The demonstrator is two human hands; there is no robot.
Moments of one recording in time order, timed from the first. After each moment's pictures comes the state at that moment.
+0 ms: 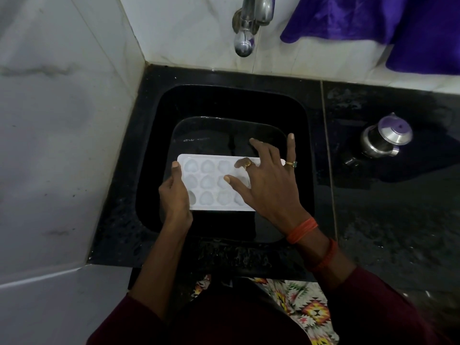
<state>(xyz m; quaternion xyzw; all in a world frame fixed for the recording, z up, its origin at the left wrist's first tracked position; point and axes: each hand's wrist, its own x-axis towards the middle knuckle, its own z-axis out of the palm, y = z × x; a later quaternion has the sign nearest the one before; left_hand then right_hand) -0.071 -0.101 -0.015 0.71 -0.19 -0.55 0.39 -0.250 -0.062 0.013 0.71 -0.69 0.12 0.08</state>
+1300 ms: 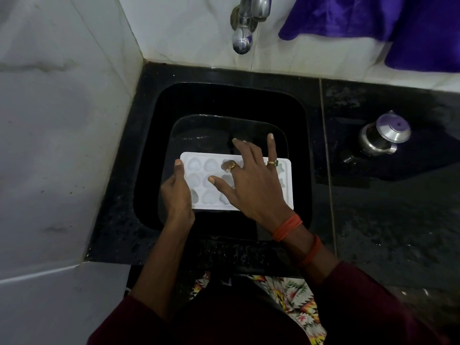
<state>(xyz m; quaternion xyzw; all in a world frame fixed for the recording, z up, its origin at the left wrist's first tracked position) -0.083 -0.096 -0.003 0.70 -0.20 -0.55 0.42 -0.230 -0.064 0.013 0.72 -0.68 0.09 0.04</state>
